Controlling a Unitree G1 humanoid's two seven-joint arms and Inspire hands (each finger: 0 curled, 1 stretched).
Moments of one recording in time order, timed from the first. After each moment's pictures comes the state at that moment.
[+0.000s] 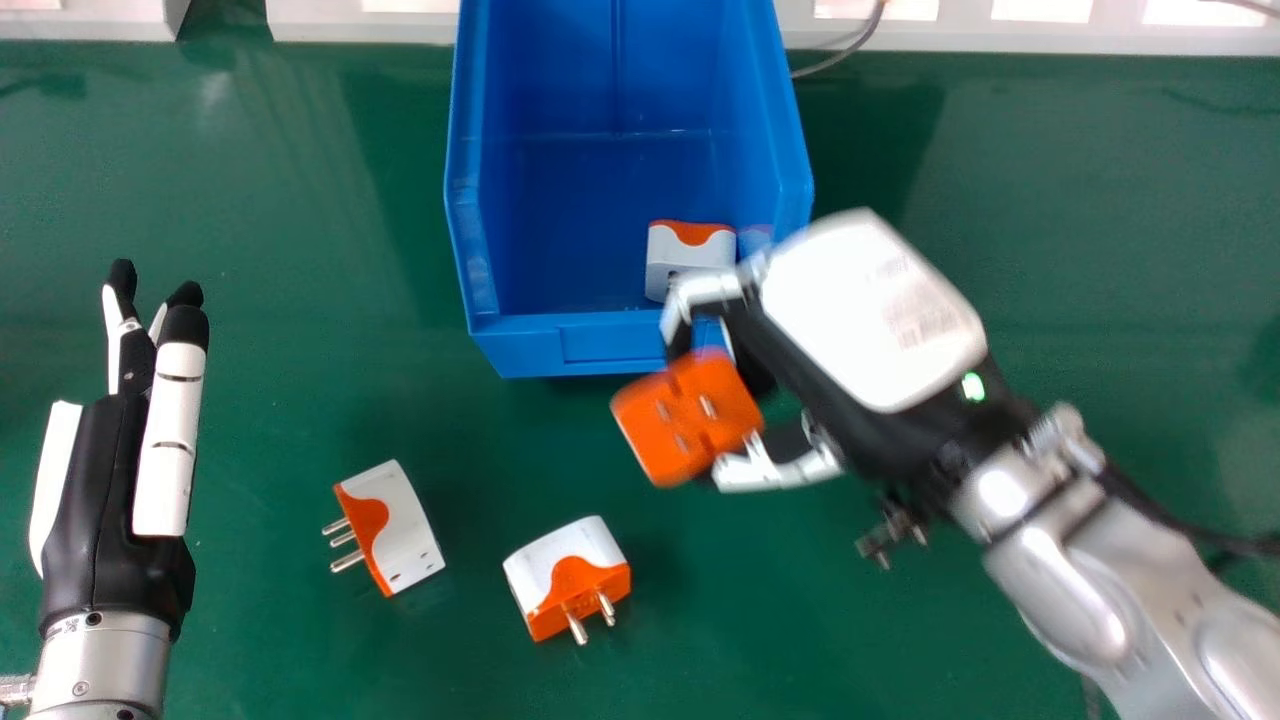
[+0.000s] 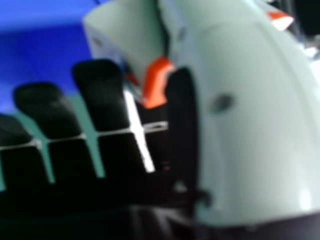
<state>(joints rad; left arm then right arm) 0.19 0.22 0.31 0.03 -0.11 -0.23 -0.13 -0.28 -0.44 0.35 -0.07 -0.86 -0.27 -0.11</state>
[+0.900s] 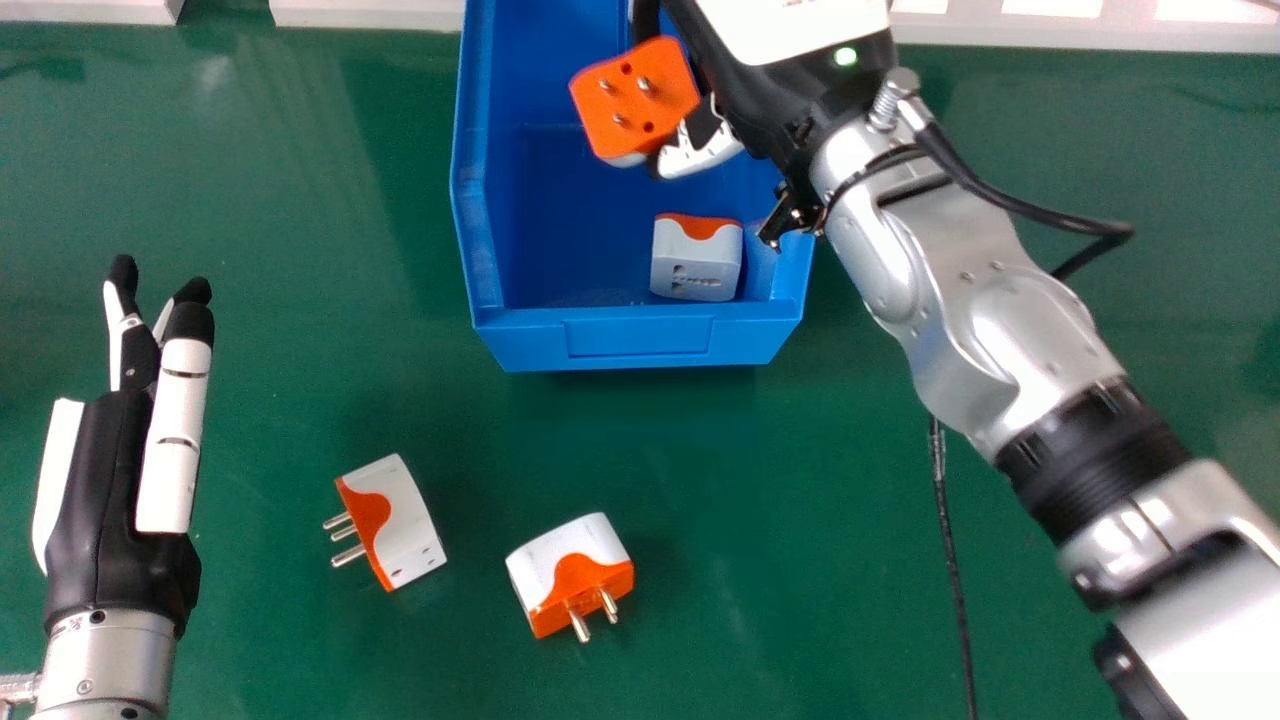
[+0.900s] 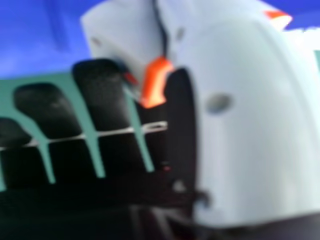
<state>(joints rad) 0.21 0.20 0.31 0.00 -0.13 -0.23 -0.13 -0.96 -0.21 0.49 0.72 -1.00 0.03 -0.14</state>
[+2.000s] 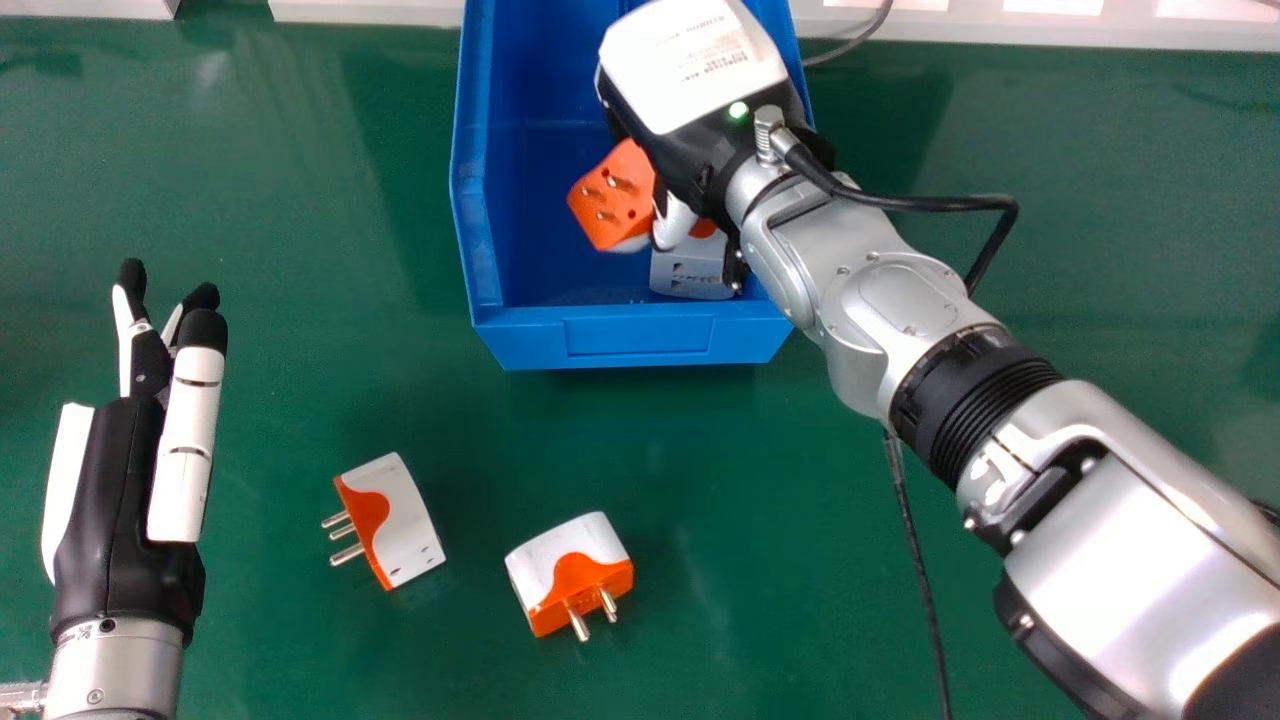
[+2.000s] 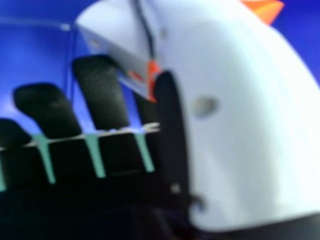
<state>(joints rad) 0.23 0.20 0.28 -0.05 -0.09 -0.22 -0.10 -1.13 -0.08 0.69 1.06 -0.98 0.10 -0.18</state>
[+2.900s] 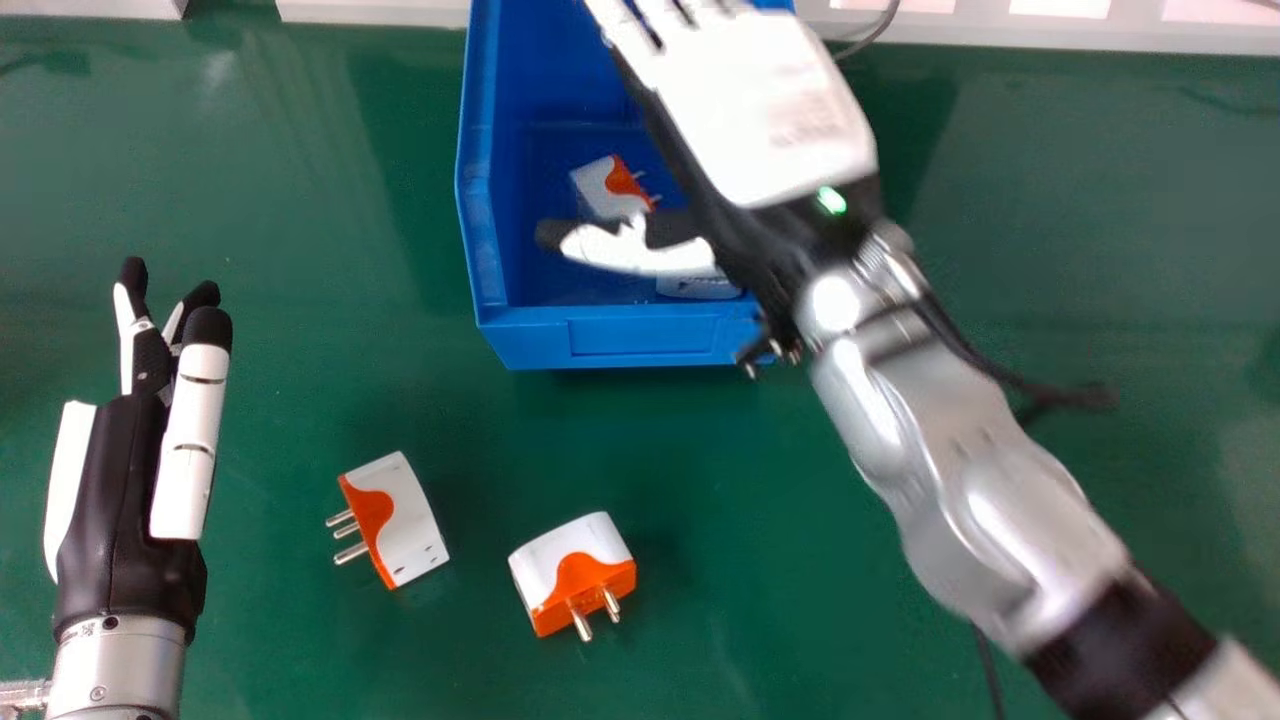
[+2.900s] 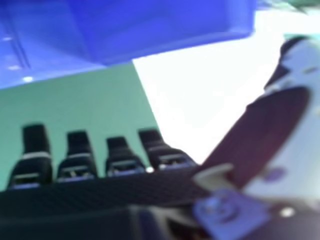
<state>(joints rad) 0.23 0.20 0.28 -0.04 -0.08 -0.21 -0.09 -0.44 -0.32 0.55 0.02 -0.96 0.15 -0.20</state>
